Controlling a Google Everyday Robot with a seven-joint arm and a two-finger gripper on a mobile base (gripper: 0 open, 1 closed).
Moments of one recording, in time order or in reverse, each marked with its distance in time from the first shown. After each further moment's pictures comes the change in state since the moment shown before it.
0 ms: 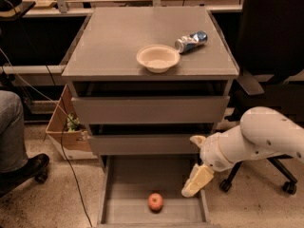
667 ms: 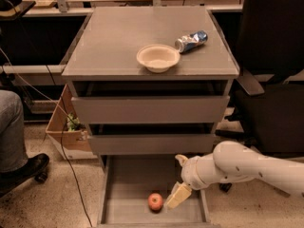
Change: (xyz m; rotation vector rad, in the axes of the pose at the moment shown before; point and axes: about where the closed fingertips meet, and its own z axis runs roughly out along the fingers) arm 0.039 -0.003 0.123 0.016 -0.058 0.028
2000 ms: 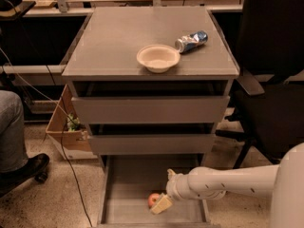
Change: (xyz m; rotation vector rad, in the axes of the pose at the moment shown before) arm 0.072 -0.023 0.150 0.098 0.029 0.110
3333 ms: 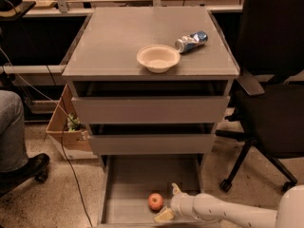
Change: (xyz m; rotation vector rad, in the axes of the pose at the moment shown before) arm 0.098 -0.021 0.100 0.084 -0.154 0.109
